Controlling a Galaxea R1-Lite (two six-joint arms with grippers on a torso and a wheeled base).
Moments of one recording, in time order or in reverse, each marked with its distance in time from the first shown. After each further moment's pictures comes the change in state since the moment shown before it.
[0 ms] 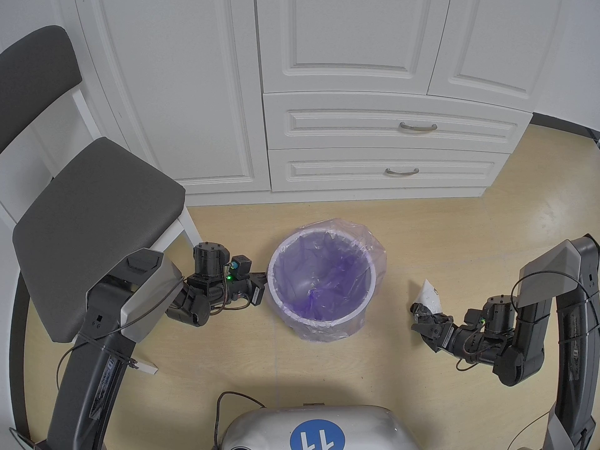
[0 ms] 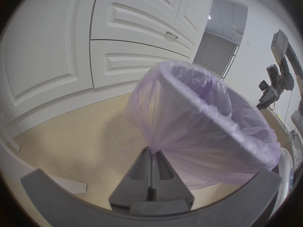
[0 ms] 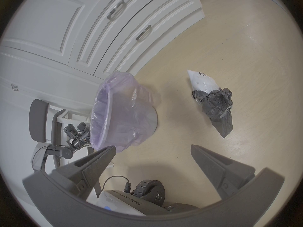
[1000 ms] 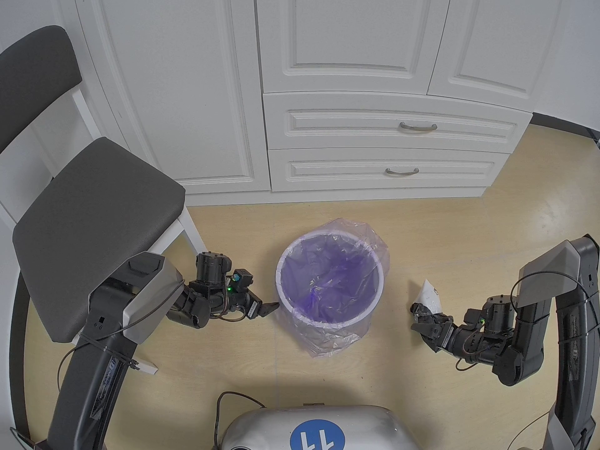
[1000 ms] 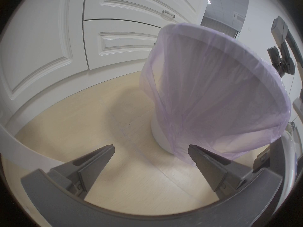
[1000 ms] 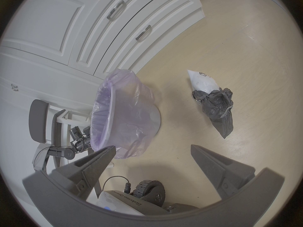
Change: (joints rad) left arm 0.006 0.026 -0.018 0.160 0.044 0.115; right arm 0.000 0.004 -0.006 0.000 0.000 0.002
